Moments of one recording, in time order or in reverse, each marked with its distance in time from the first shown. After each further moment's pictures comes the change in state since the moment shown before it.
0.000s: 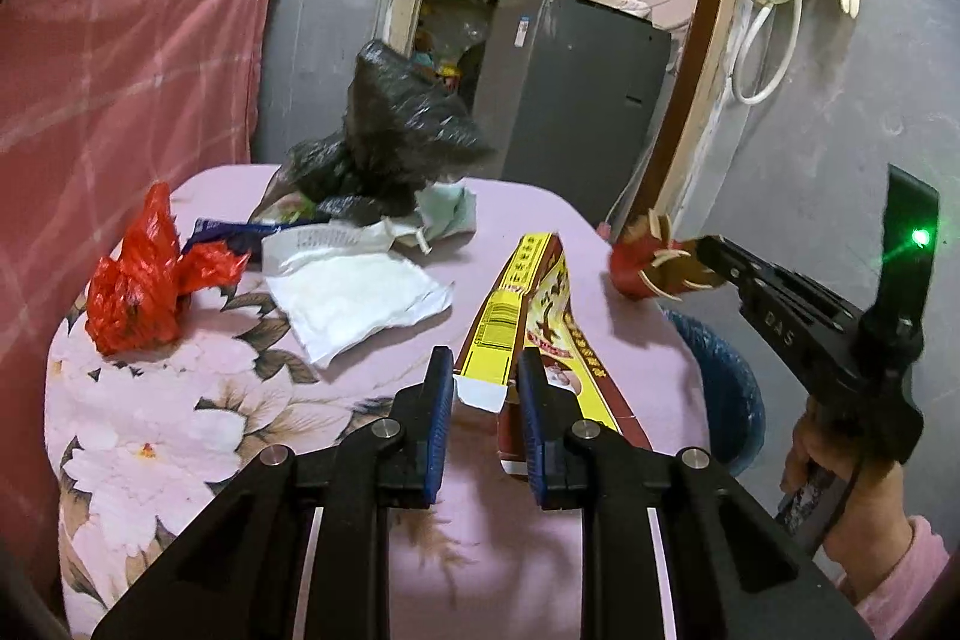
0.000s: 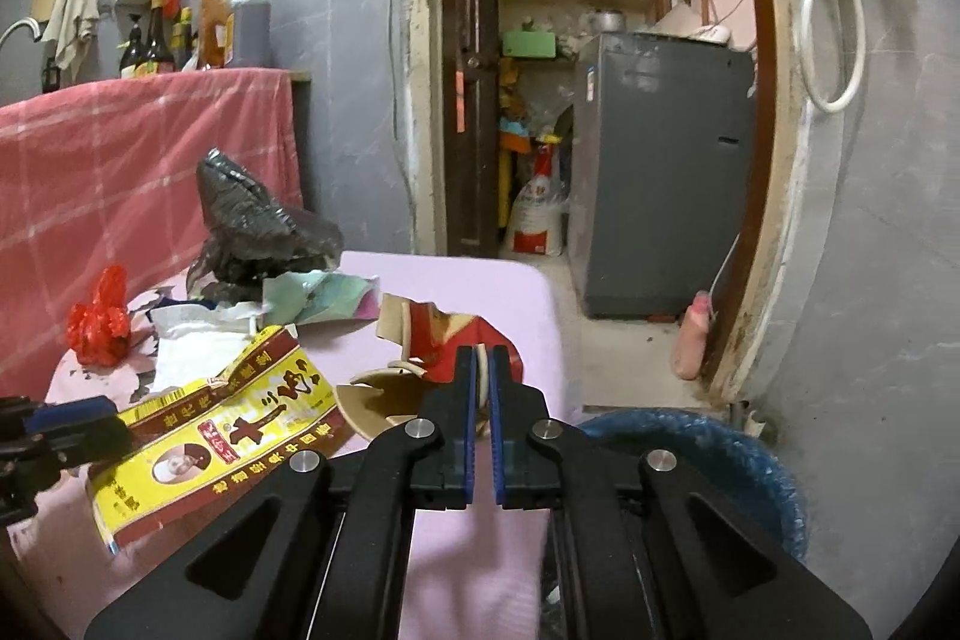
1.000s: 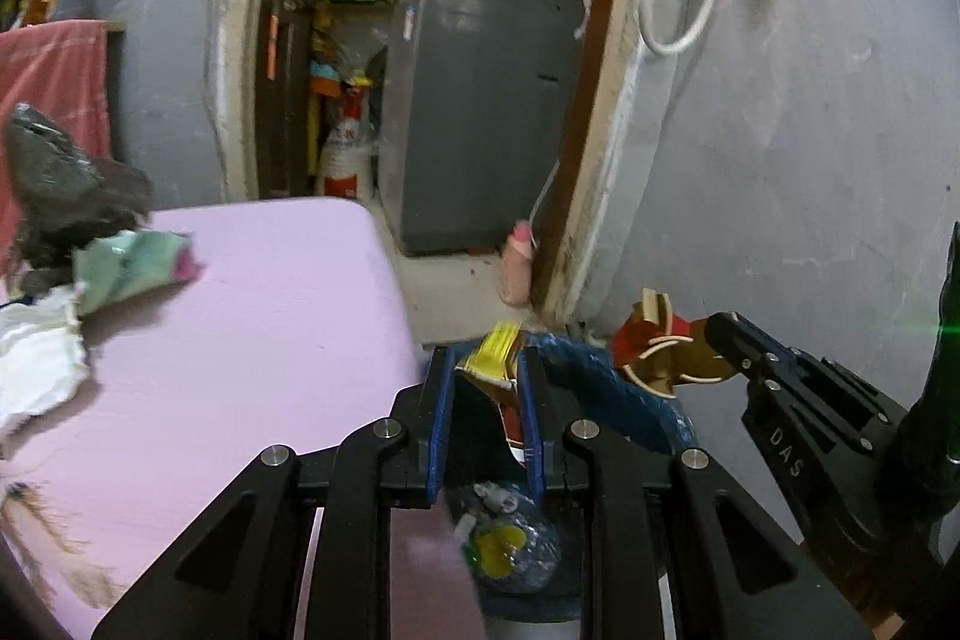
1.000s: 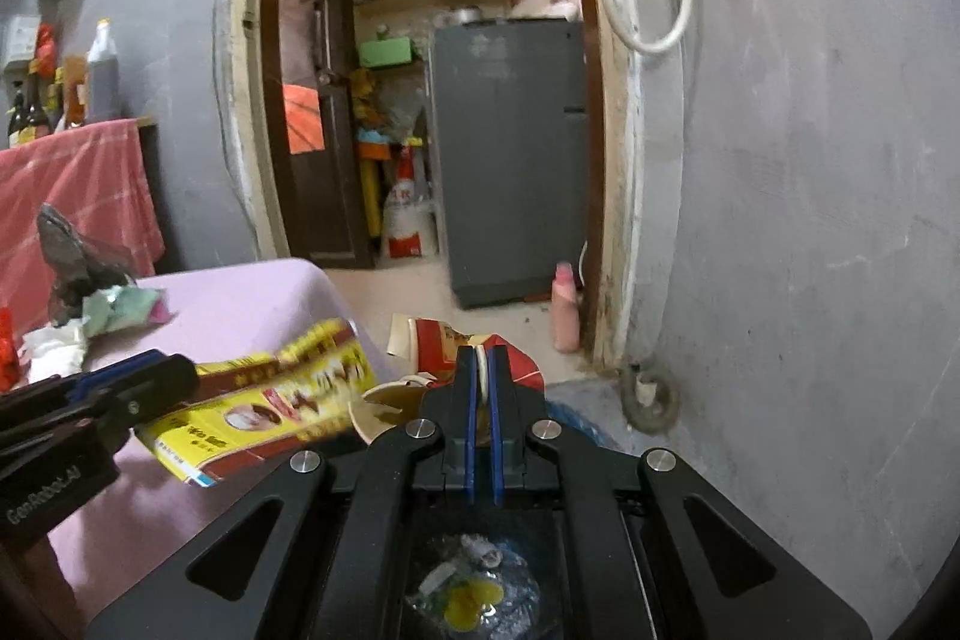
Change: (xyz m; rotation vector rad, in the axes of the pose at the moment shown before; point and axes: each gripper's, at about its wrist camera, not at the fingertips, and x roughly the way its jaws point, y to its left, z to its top) left arm 0.130 -0.158 0.018 0.131 0.012 -0.086; right arm -0.014 -0.141 -0.045 0.186 0.033 -0.213
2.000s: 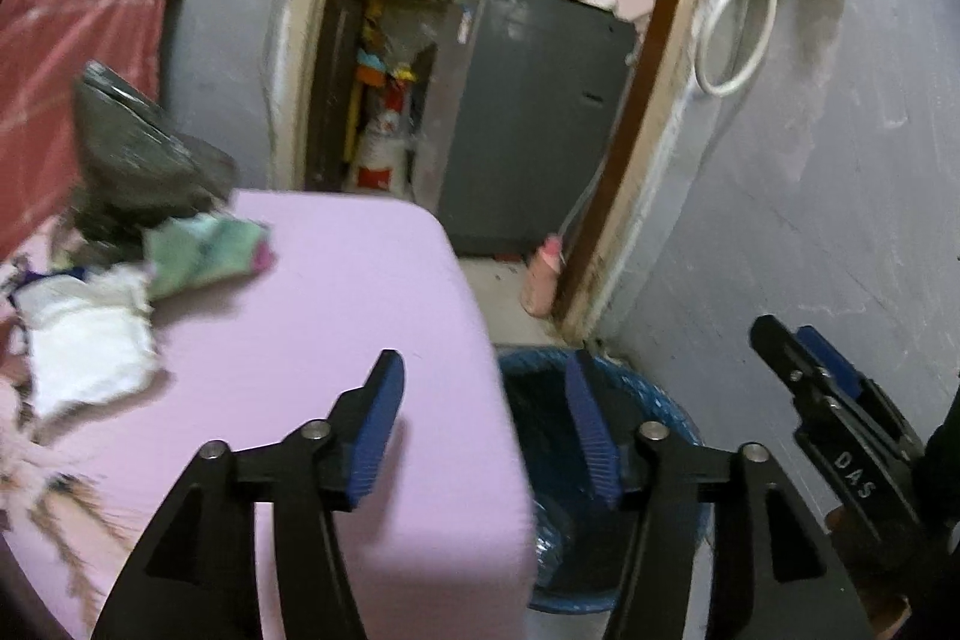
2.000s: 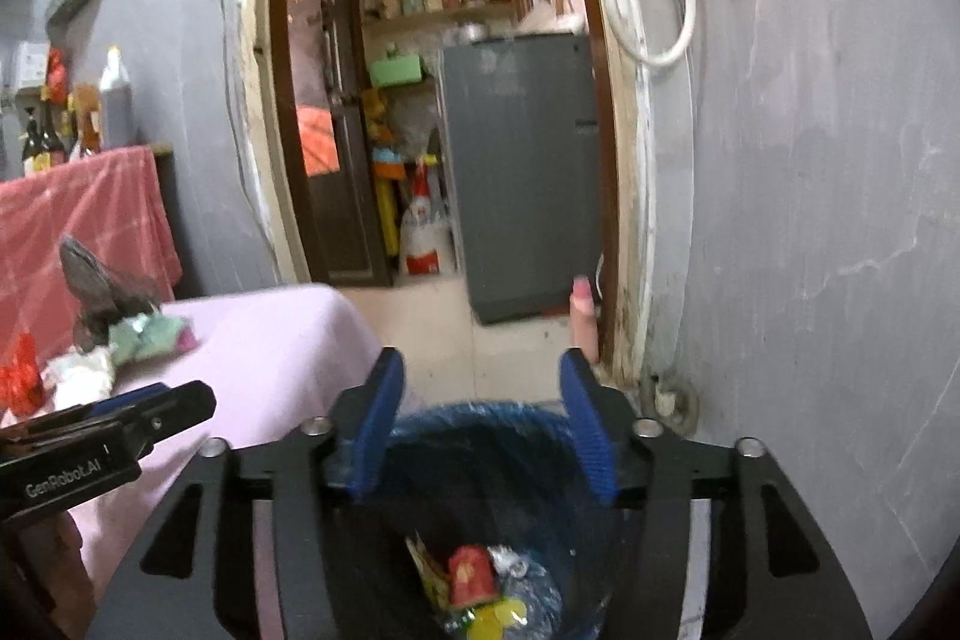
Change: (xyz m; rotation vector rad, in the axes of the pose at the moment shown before) left arm -0.040 0.045 0.012 -0.124 -0.041 0.058; right arm -0.024 0.015 0.021 0.018 -0.090 0.055
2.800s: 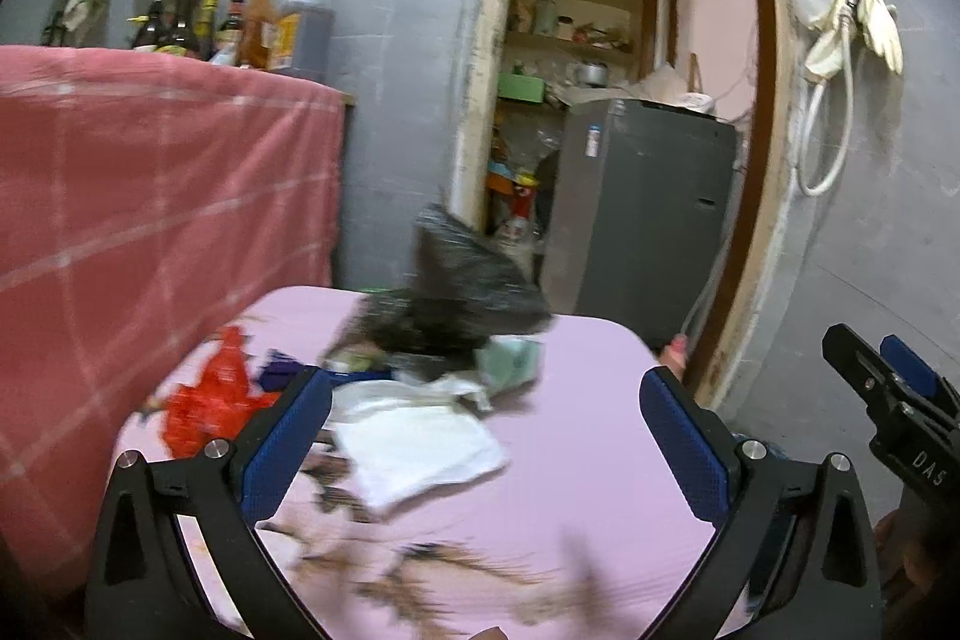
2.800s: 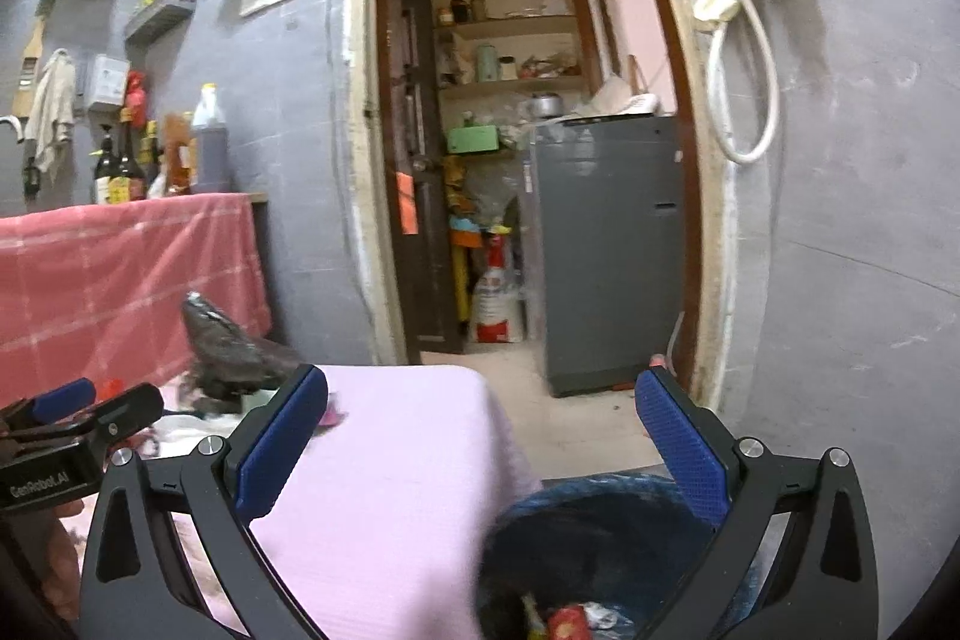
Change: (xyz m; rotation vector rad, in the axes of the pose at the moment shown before) left arm -0.110 0.101 0.001 -0.023 -0.244 0.269; right arm -0.028 0.112 0.021 -0.063 -0.139 0.142
